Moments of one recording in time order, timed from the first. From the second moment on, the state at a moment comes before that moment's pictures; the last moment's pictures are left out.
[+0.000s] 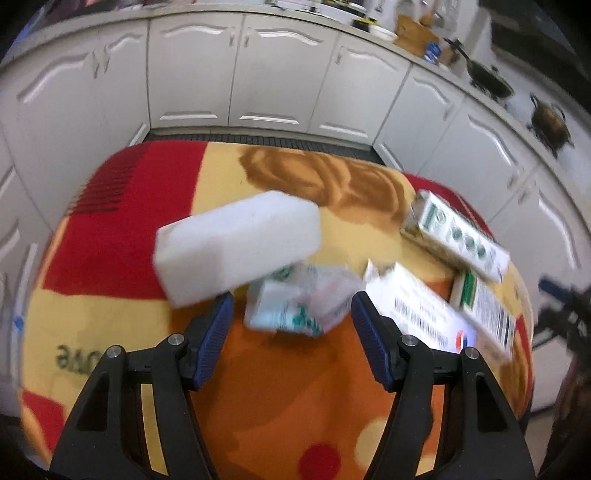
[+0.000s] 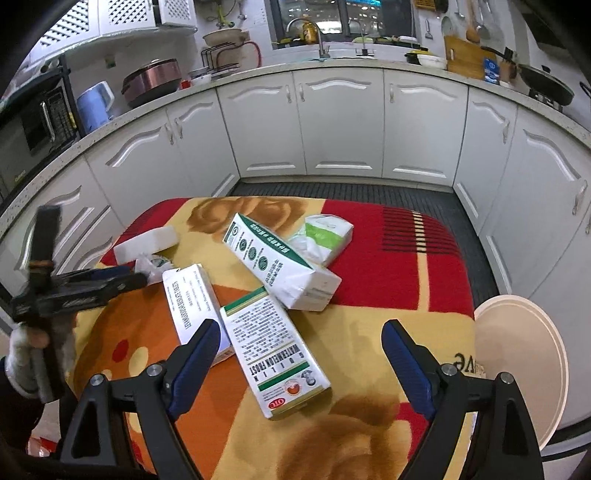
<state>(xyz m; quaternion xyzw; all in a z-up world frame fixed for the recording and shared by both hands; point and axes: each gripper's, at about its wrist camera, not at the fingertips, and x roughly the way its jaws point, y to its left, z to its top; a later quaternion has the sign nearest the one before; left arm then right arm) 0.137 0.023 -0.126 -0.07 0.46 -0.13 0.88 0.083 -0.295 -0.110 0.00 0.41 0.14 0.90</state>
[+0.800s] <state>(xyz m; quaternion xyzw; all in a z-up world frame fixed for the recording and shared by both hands) 0.111 0.032 -0.107 -0.07 0.44 -0.18 0.88 0.224 -0.298 -0.114 0.06 0.45 0.12 0.88</state>
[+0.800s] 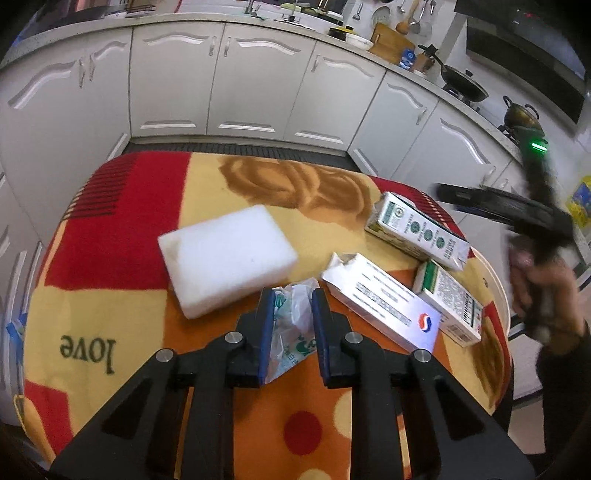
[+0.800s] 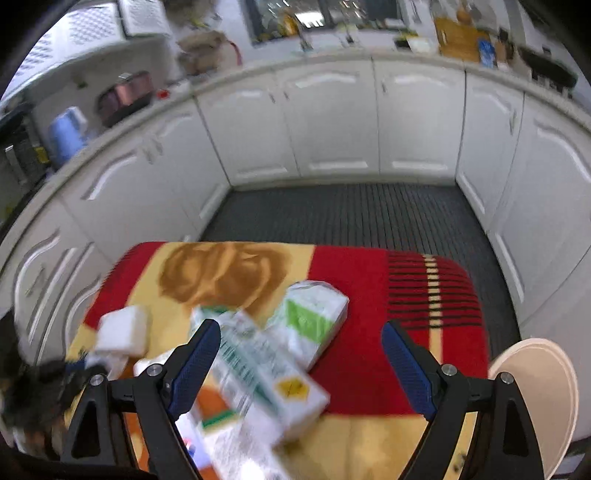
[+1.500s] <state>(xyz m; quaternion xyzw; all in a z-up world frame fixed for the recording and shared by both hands) 0.094 0.016 -0.089 -0.08 0.42 -0.20 0.88 0.182 -0.328 -0.089 0.09 0.40 0.13 0.90</state>
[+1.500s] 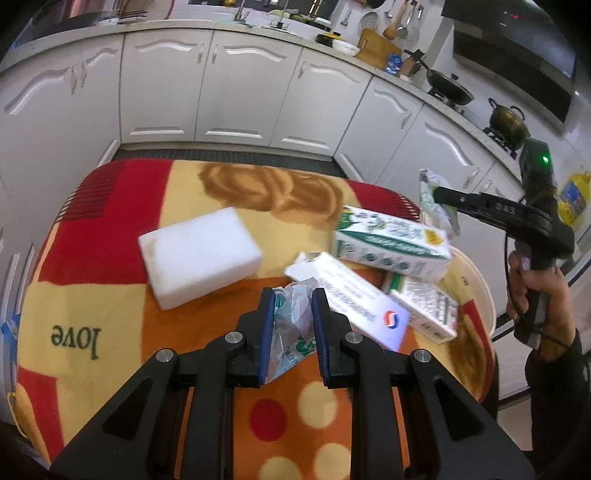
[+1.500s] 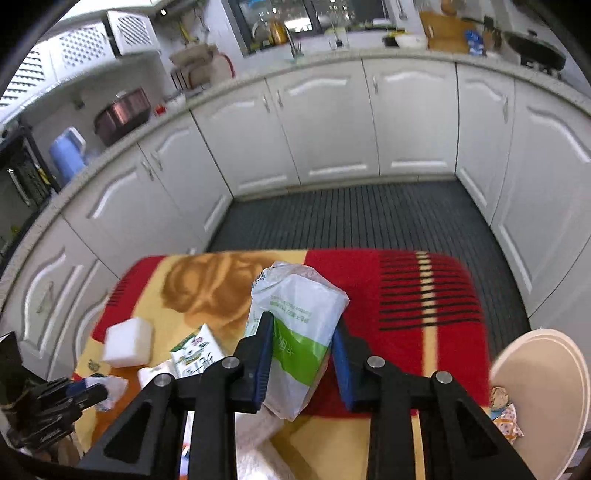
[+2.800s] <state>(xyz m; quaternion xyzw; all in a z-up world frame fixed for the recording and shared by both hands) 0.073 -0.162 -0.019 0.01 0.35 -0.35 0.87 0.047 -0.425 -0.064 0.10 0.35 0.07 0.93</state>
